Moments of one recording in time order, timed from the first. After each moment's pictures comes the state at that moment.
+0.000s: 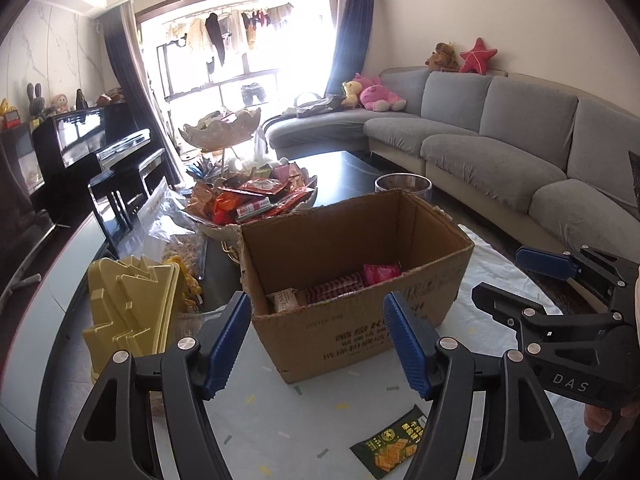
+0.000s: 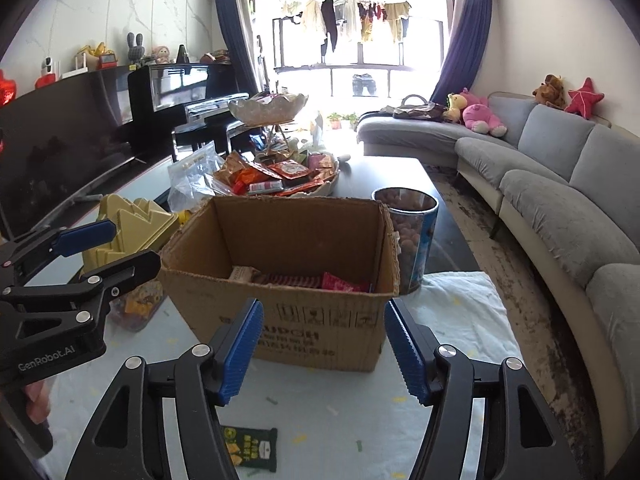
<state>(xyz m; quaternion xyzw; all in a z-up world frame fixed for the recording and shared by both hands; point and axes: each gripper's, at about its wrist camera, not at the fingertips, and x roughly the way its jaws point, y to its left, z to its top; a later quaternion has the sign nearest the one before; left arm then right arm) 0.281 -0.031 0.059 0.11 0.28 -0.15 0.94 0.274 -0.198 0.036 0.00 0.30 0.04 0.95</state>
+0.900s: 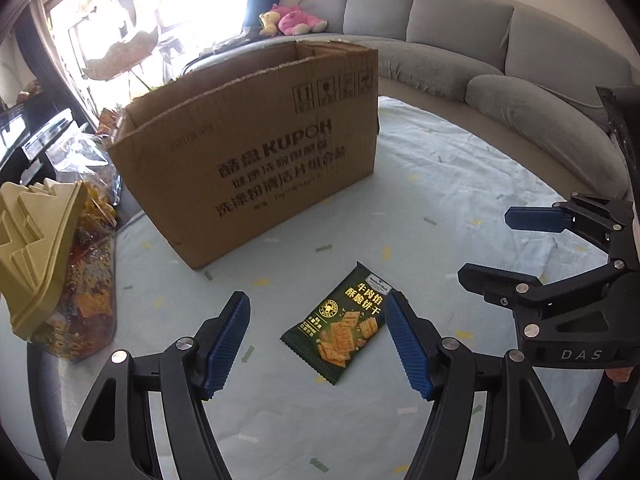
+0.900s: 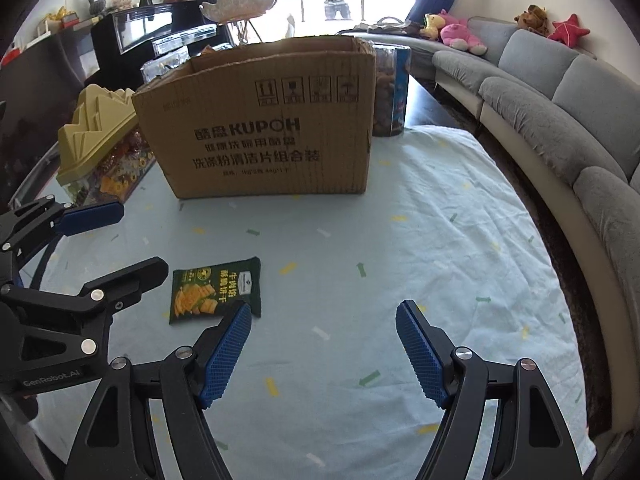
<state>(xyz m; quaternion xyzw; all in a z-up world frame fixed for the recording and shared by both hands) 0.242 -0.054 -0.058 0.18 0.39 -0.26 0.86 0.209 -0.204 -0.071 0.02 0.44 0.00 0.90</state>
